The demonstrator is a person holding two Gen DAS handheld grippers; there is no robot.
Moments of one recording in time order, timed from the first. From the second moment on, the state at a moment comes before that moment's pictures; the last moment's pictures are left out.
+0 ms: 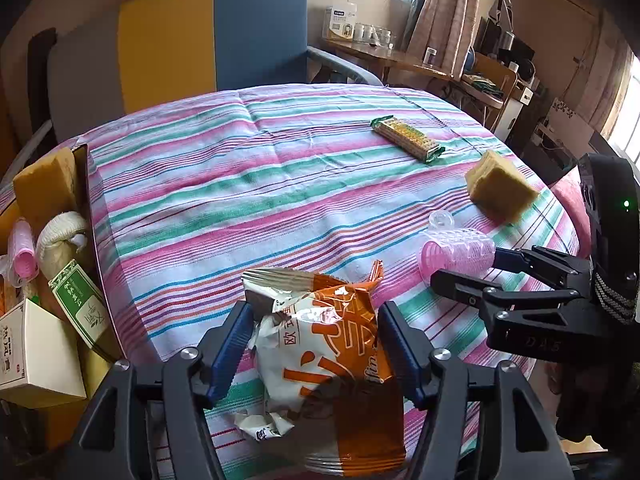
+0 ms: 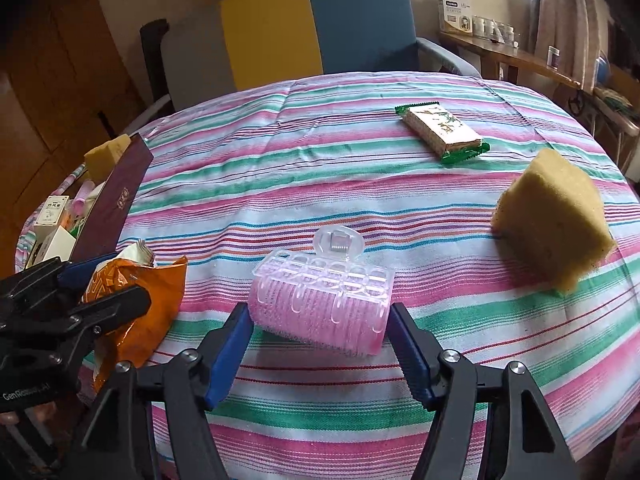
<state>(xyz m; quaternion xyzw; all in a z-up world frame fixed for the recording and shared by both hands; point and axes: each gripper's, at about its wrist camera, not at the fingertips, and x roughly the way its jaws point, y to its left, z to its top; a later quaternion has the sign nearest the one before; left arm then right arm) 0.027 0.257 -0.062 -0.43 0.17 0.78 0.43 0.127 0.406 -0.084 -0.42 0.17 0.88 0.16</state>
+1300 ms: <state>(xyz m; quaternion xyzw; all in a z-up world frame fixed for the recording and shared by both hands) -0.093 0.068 0.022 -0.34 -0.04 0.91 0.25 -0.009 0.275 -0.010 -0.39 0.07 0.92 -0.05</state>
